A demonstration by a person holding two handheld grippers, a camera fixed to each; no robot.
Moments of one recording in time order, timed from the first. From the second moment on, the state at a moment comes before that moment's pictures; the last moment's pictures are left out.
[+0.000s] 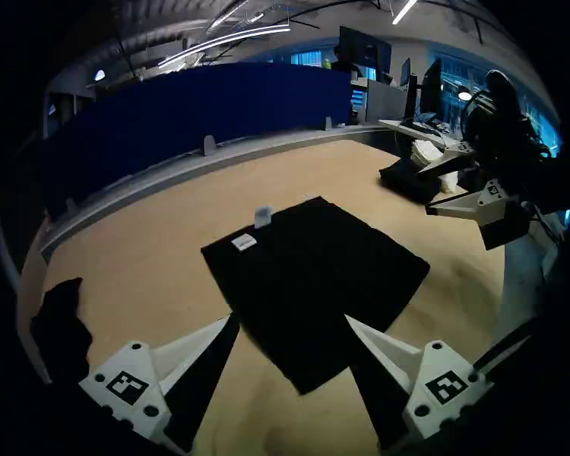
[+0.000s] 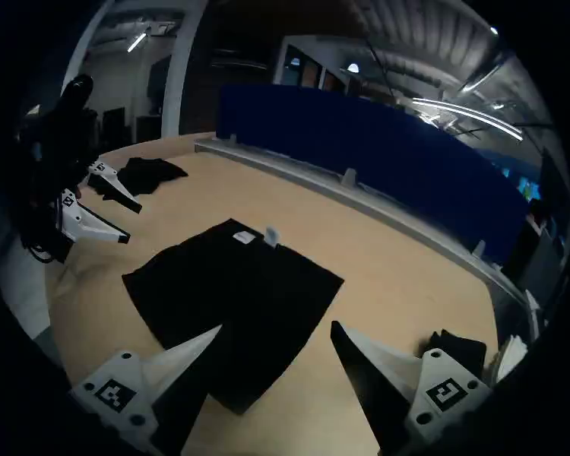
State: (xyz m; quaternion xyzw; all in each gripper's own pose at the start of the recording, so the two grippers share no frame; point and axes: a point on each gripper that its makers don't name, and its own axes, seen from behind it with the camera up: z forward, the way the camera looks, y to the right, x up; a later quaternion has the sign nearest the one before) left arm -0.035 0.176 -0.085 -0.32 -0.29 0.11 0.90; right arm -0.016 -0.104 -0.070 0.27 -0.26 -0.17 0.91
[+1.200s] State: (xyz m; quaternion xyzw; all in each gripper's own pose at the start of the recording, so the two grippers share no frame) left arm -0.126 0.170 -0.126 -0.32 -0.39 0.11 0.86; right arm -0.134 -0.097 -0.143 0.31 -0.38 -0.14 0.86
